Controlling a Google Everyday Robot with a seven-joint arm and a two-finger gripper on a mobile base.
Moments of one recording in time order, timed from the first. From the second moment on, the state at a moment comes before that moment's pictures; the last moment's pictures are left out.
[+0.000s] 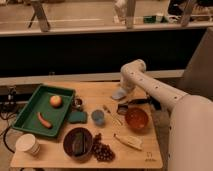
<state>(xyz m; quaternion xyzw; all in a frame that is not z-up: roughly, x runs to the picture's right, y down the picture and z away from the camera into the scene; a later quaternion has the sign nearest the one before) 0.130 0.027 0.933 -0.22 -0.11 -0.30 0.92</state>
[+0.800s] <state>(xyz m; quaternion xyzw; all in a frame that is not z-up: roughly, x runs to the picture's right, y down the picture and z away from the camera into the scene) 0.123 0.035 0.959 -0.21 -0.13 -0.46 0.85</state>
